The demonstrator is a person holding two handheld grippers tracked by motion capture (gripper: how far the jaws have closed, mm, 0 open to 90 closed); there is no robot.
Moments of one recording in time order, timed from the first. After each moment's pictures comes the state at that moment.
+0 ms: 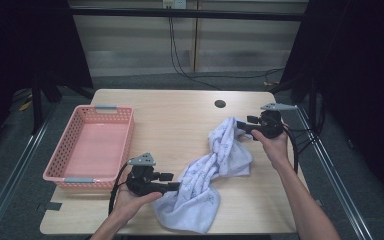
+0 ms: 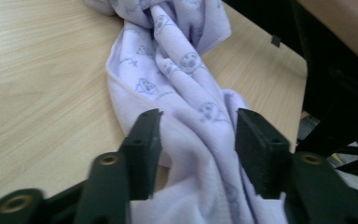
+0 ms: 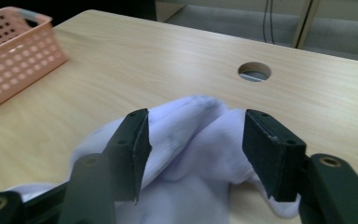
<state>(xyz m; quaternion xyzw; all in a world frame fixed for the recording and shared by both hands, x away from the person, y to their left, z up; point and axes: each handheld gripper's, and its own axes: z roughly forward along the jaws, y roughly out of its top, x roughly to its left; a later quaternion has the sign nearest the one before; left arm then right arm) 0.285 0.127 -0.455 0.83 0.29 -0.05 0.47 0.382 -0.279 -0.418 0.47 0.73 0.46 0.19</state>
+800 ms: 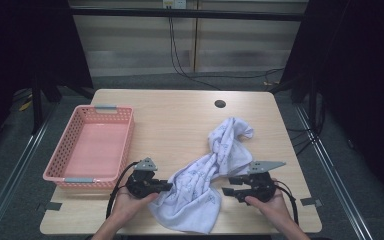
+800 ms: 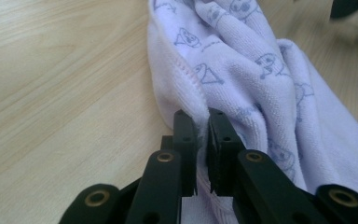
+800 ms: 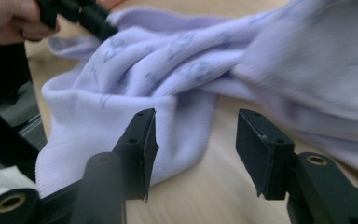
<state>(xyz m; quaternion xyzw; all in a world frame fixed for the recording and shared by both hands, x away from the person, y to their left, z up) 0.285 0.138 -0.479 0.85 0.30 -0.02 0.42 0.240 -0.225 -0.472 0.37 0.81 0.45 0.03</state>
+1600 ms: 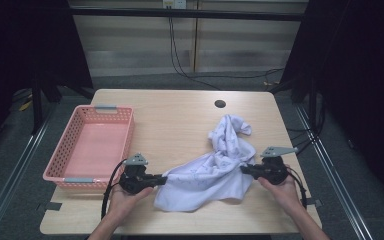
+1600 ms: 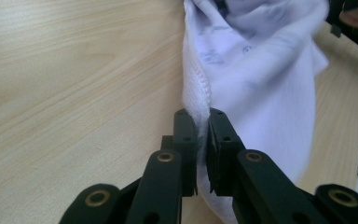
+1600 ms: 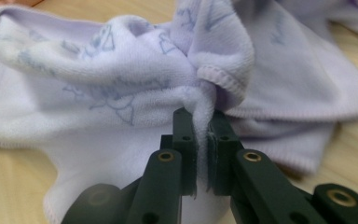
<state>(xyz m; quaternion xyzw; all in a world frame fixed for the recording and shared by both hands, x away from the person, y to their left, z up) 0.295 0.149 -0.480 0.83 0.35 -0.03 0.45 0.282 -0.283 -0.471 0.43 0.79 0.41 0.10</state>
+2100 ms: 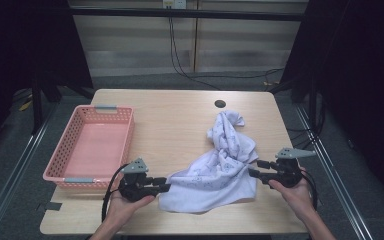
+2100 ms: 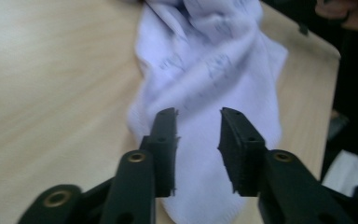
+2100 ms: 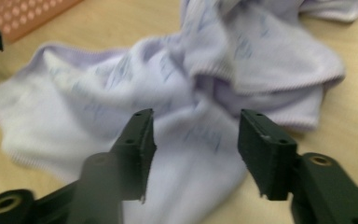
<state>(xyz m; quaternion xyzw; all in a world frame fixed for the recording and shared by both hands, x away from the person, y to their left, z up) 0.268 0.145 -0.470 0.84 0.28 -0.03 0.46 0.257 -0.301 -0.457 0.44 0.78 0.43 0.12</state>
